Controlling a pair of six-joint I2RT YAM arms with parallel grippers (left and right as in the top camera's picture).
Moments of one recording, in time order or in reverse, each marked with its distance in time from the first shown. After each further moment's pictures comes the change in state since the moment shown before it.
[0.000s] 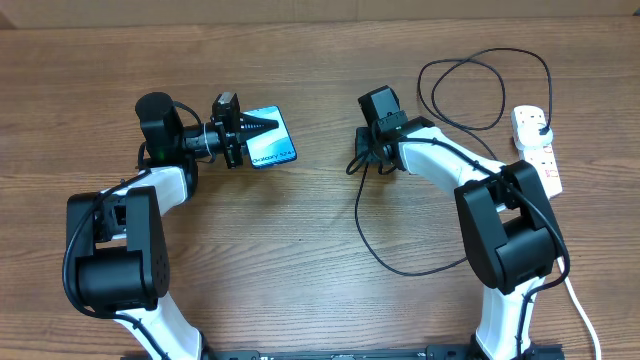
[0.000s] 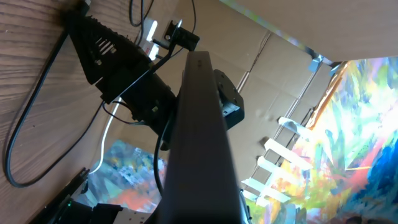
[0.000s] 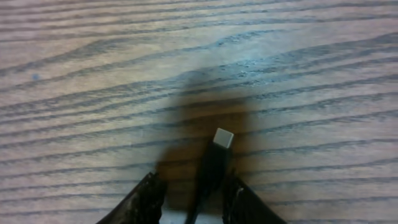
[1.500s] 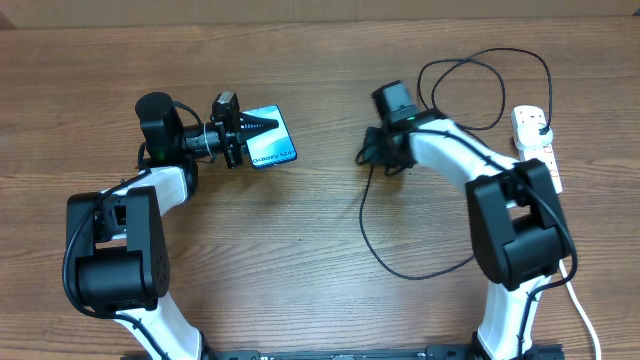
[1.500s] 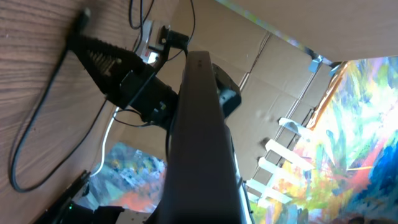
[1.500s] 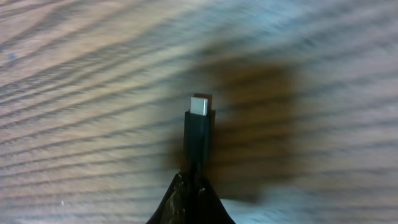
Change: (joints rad) left arm 0.000 0.000 0.000 0.000 -0.009 0.012; right arm -0.085 -0.006 0.032 -0.143 -0.187 0.098
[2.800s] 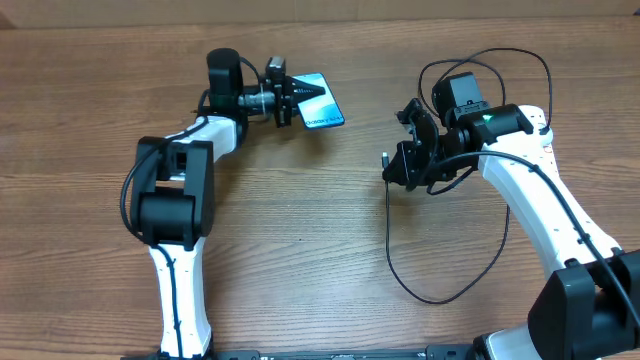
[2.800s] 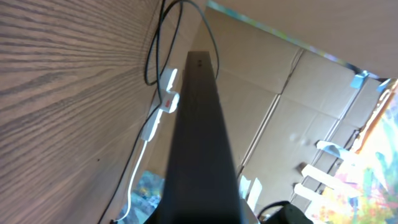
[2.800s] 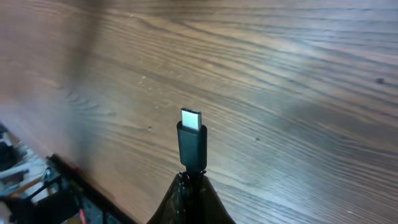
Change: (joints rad) left arm -0.204 0.423 0.552 -0.248 -0.177 0.200; right arm -0.090 -0.409 -0.041 -0.441 -0.443 -0.422
